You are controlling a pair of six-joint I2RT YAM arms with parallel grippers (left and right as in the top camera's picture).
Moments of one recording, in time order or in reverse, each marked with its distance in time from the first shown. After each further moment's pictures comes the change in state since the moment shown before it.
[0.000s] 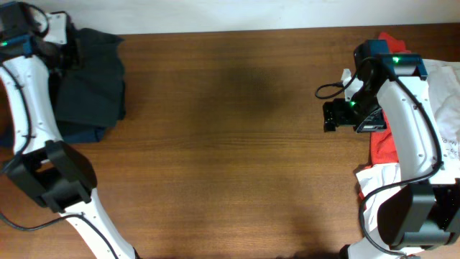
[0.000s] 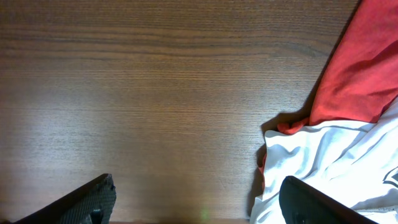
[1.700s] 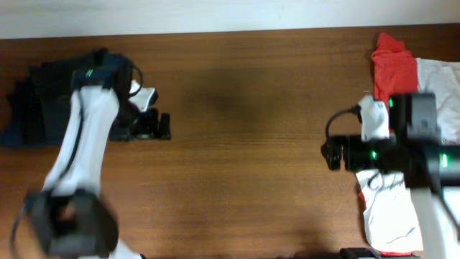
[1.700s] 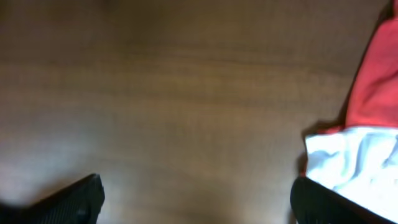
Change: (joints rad) left arm -0.357 -0.541 -0.800 -0.246 -0.115 -0.114; right arm -0.001 -0.675 -0.389 0.192 -0.192 0.005
